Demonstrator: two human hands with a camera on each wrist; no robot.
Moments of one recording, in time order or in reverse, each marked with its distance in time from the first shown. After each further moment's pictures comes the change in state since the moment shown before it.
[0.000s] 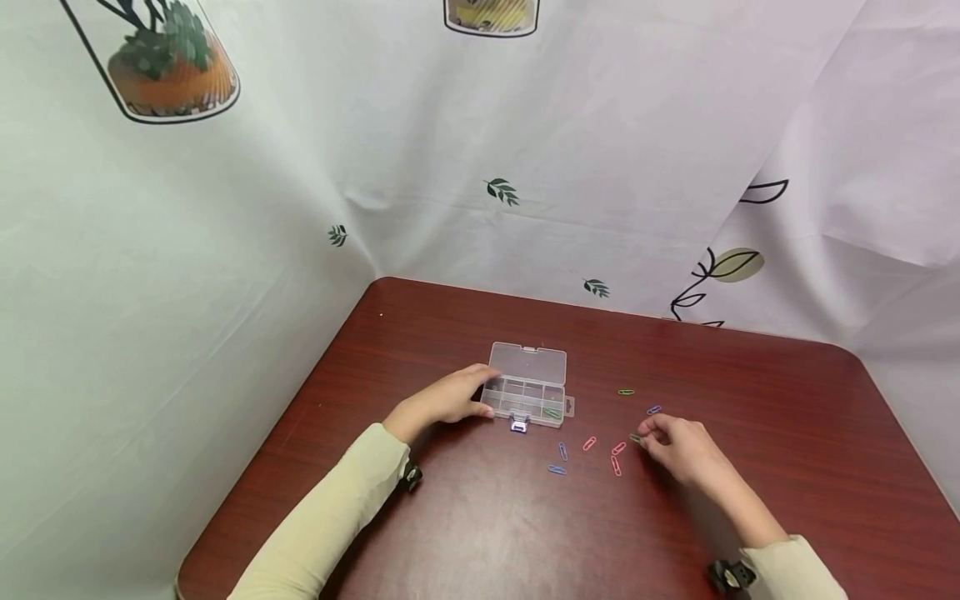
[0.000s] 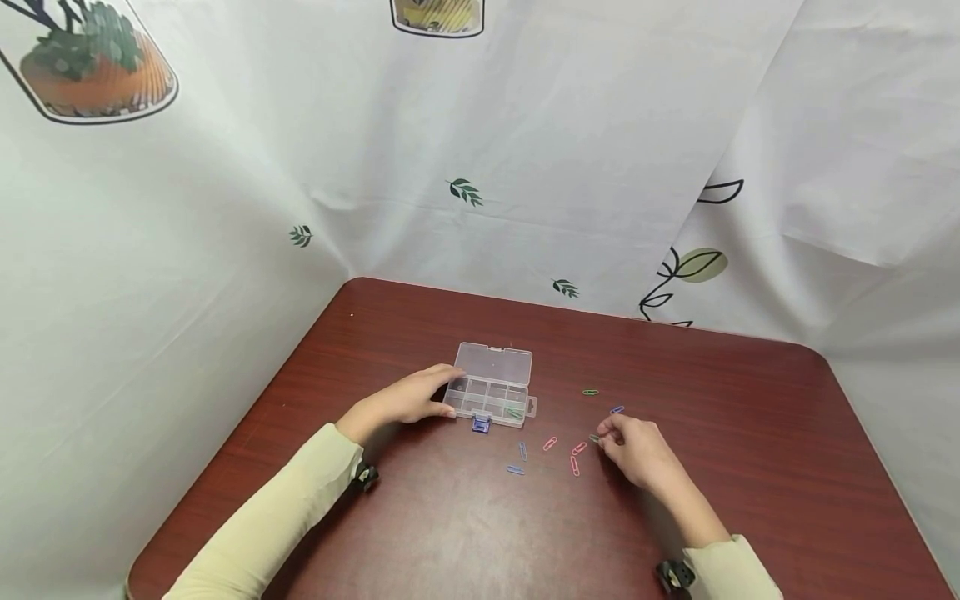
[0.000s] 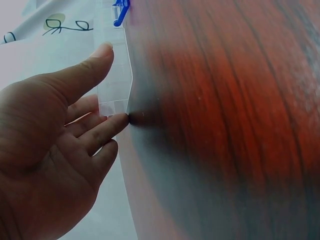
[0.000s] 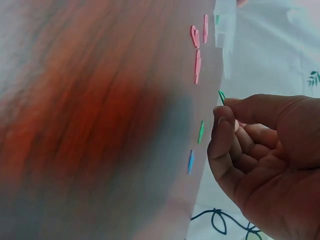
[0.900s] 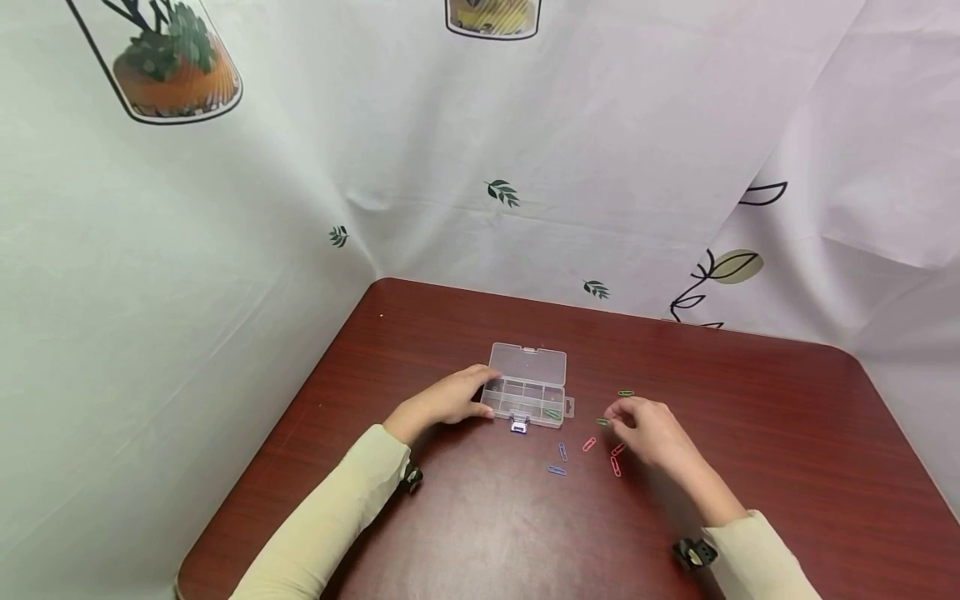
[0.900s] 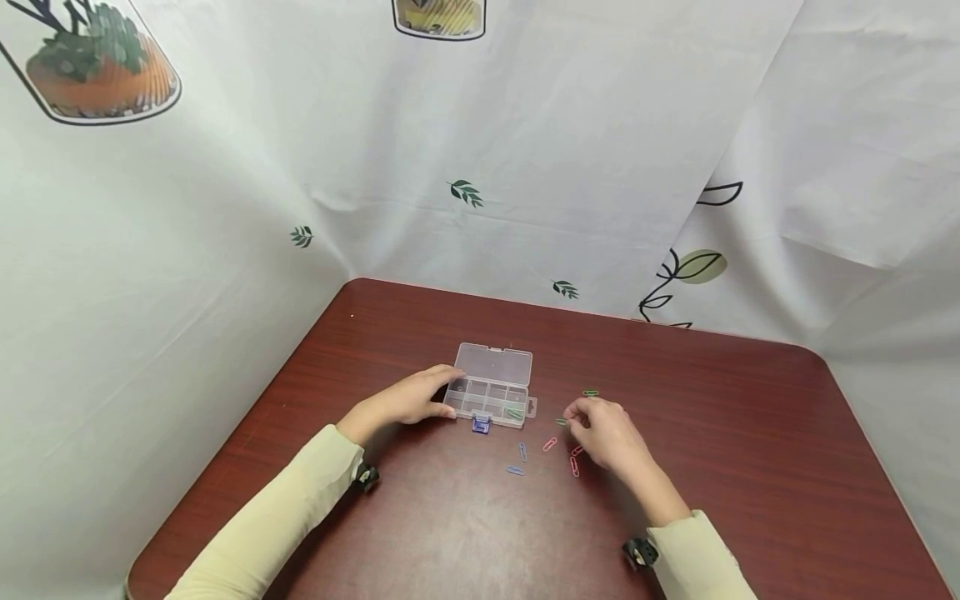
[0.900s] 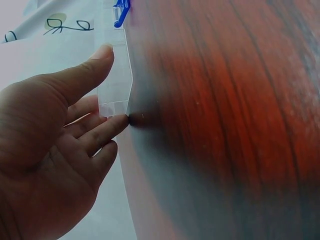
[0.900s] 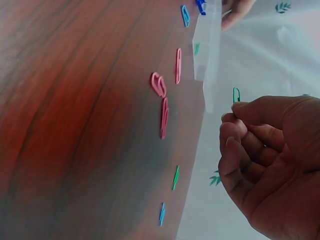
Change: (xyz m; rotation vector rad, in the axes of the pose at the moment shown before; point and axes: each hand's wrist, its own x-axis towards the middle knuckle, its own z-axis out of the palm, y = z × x) left_hand 0.000 0.000 0.002 -0.005 0.018 0.006; right_hand 0.027 -0.036 0.011 0.010 0.047 -0.056
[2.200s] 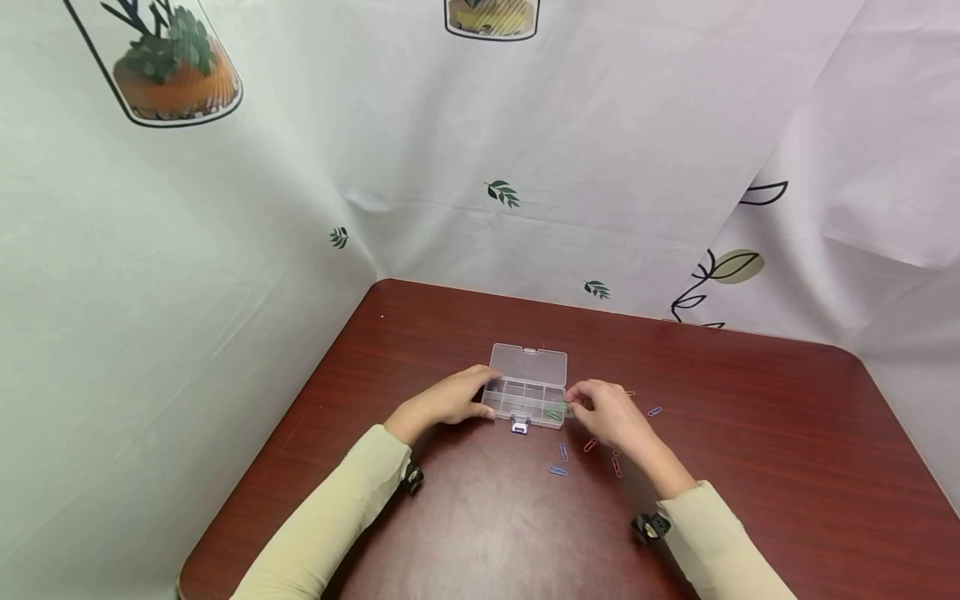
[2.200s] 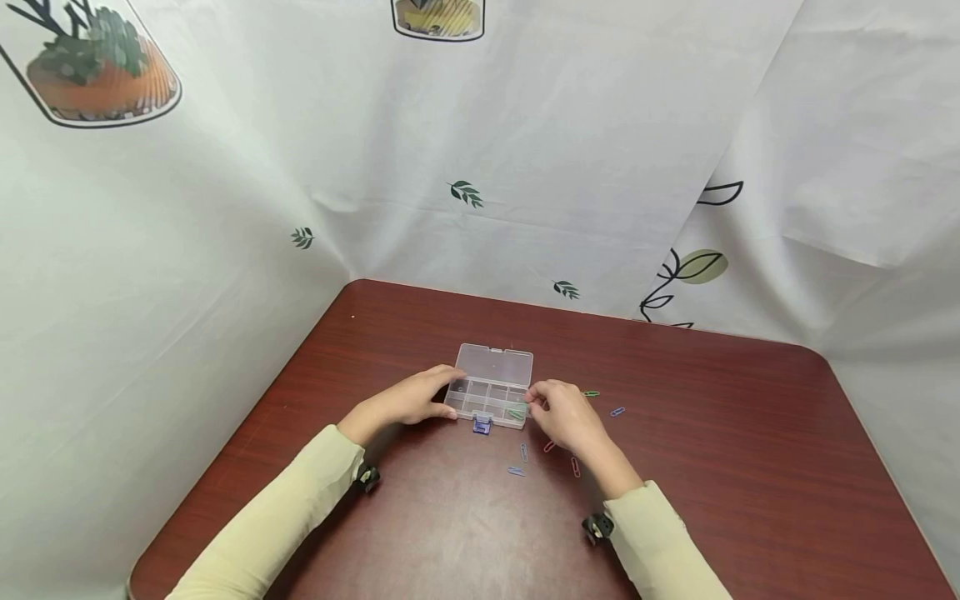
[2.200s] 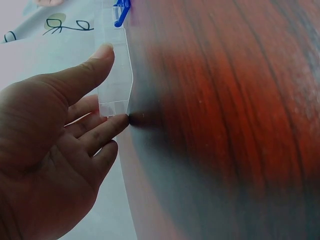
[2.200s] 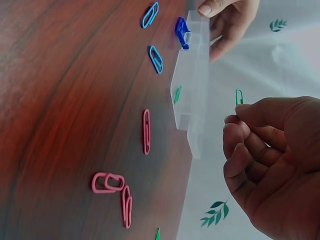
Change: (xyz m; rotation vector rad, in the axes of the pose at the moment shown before) left_hand 0.002 -0.006 0.003 -0.008 0.012 0.031; right_hand 0.037 -0.038 0.021 0.051 0.008 -0.077
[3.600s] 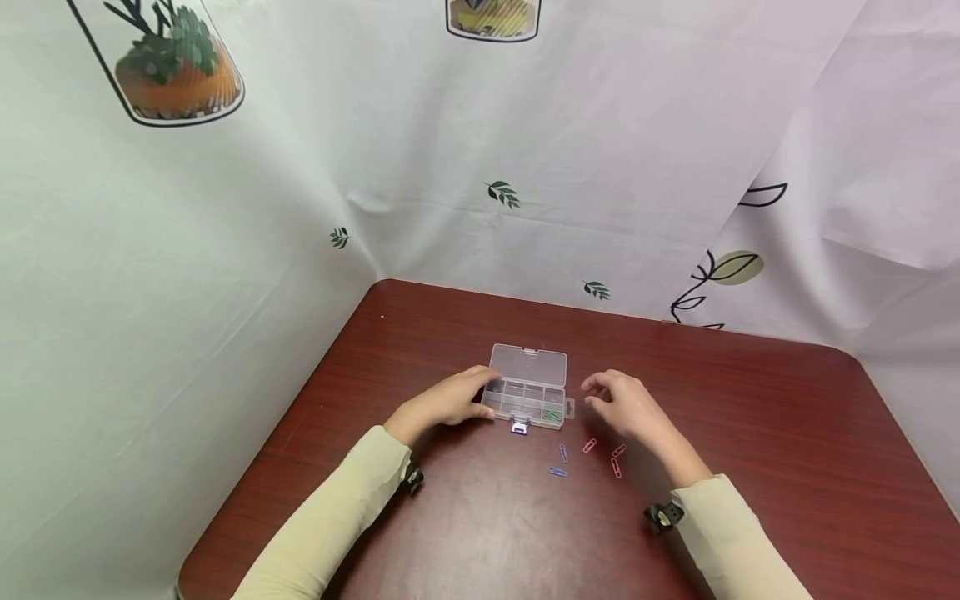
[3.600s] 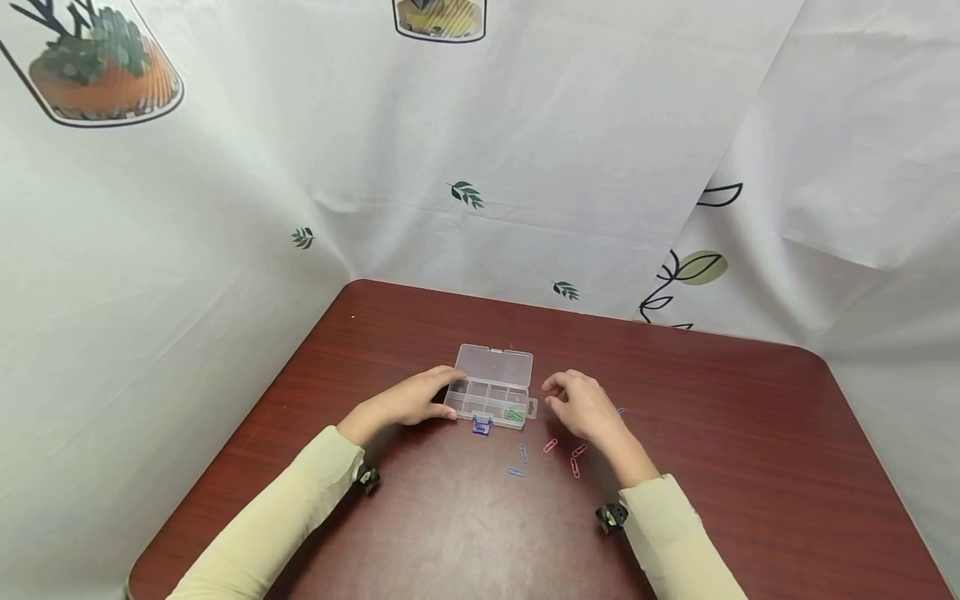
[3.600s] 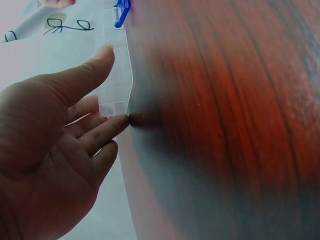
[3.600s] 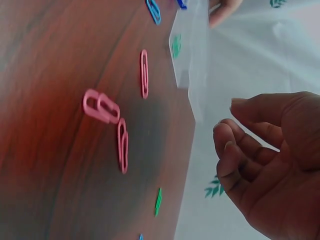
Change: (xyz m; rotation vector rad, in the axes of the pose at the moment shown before) left_hand -0.002 0.004 -0.002 -0.008 -0.005 -0.009; right_hand 0.004 0.023 -0.018 0.000 -0.020 0.018
